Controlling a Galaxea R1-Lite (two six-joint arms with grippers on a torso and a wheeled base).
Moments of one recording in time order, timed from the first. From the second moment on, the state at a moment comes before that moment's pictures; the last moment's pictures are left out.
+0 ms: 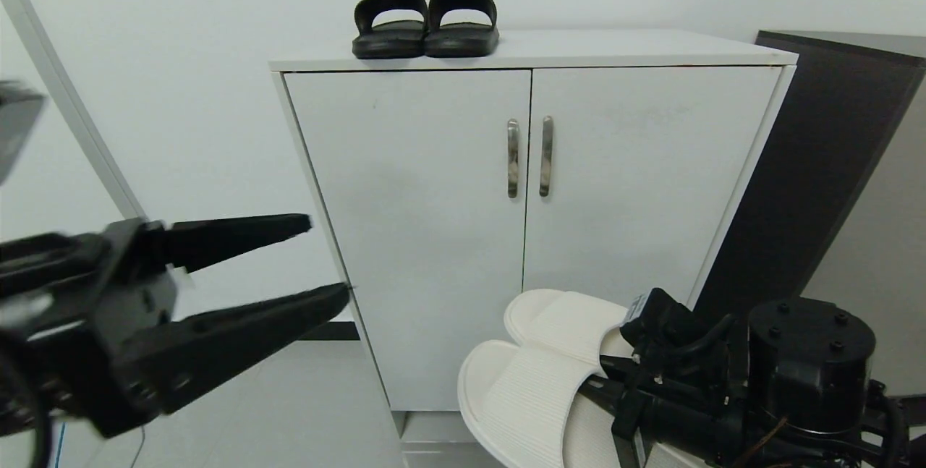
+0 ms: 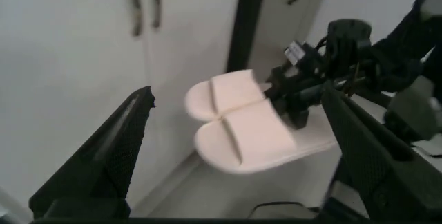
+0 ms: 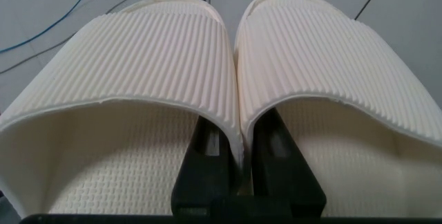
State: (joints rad) left arm -0.41 1.12 -0.68 -0.40 -0.55 -0.10; right arm 0.83 1.68 -0.43 -1.01 0.07 -0.12
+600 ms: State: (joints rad) left arm -0.59 1.61 -1.09 -0.58 -0.54 -0.31; right arm 0.83 1.69 -0.43 -1.01 0.07 -0.12
